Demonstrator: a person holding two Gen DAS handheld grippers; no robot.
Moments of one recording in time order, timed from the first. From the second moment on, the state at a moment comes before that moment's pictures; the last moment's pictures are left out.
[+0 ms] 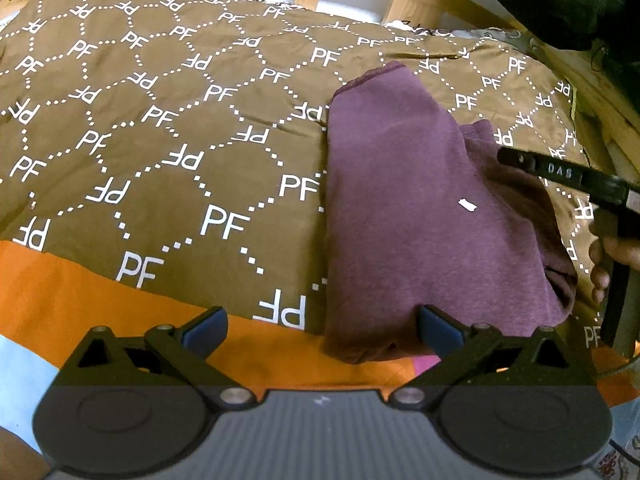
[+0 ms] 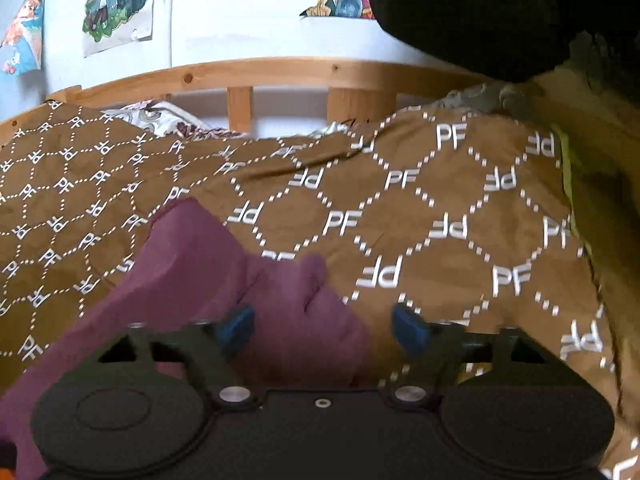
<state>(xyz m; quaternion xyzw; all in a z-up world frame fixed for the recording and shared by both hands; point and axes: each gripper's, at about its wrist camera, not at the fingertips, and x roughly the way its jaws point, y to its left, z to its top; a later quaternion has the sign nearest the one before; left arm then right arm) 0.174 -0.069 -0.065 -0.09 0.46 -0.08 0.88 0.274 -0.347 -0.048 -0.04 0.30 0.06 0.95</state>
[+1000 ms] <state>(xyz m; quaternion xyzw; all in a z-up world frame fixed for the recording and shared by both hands) 0.173 -0.071 -0.060 -0.09 0.45 -0.08 0.89 0.198 -0.392 -0.073 0.10 0.28 0.09 0.95</state>
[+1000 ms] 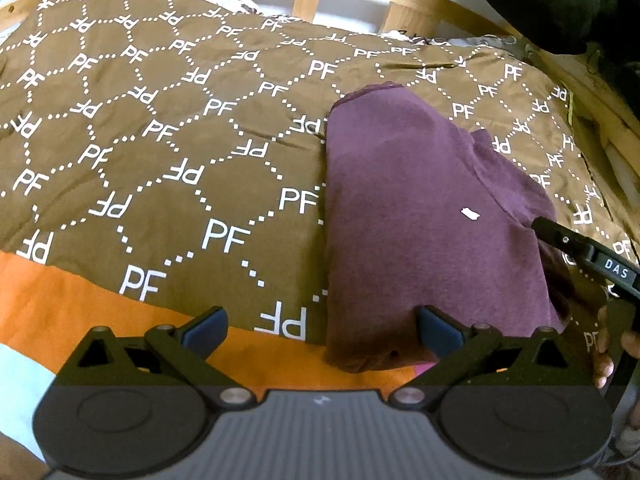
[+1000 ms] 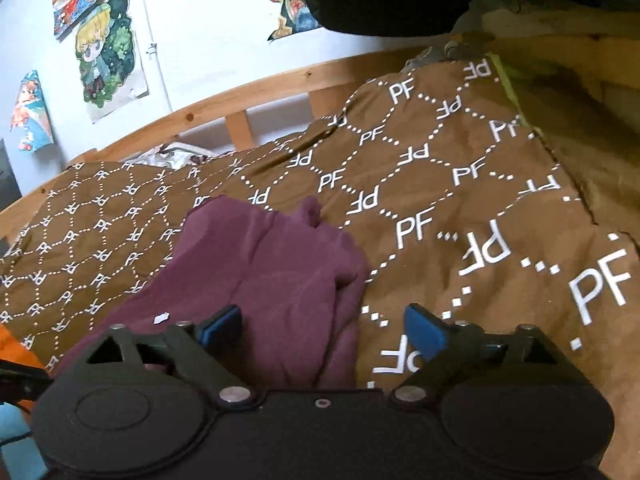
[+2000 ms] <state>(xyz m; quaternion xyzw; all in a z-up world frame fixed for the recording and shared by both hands) 0.199 -0.059 -0.048 -0.13 0.43 -0.12 0.88 0.204 -0.389 -0.077 0.10 0.28 0.11 0.95</state>
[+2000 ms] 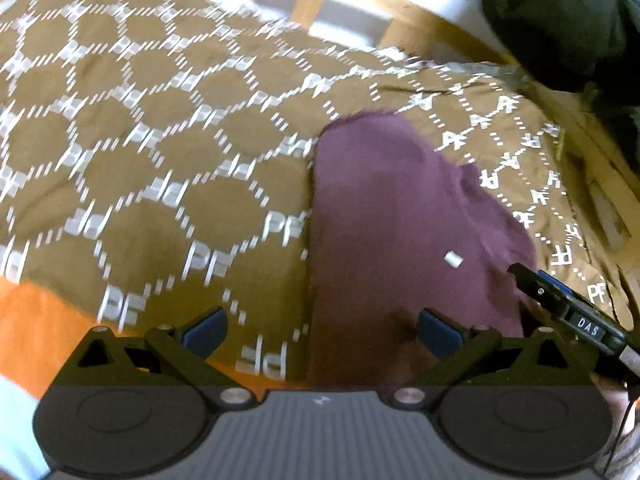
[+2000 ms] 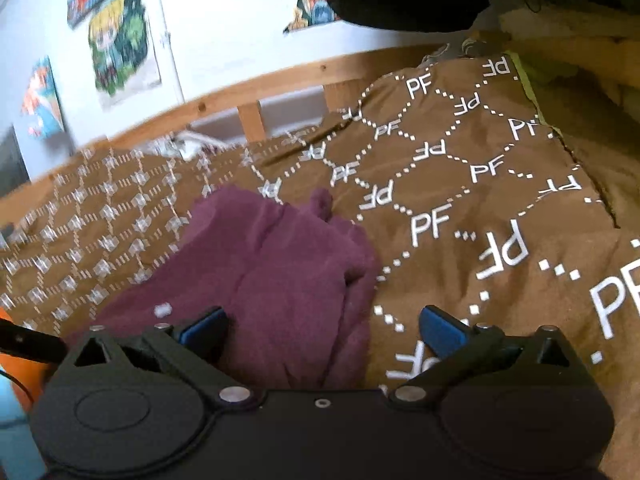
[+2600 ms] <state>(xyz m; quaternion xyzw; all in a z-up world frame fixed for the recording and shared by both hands) 0.278 -0.036 -0.089 -0.26 0.51 -0.14 0.81 0.223 -0.398 -0.087 0.17 0.29 0.11 0.94</state>
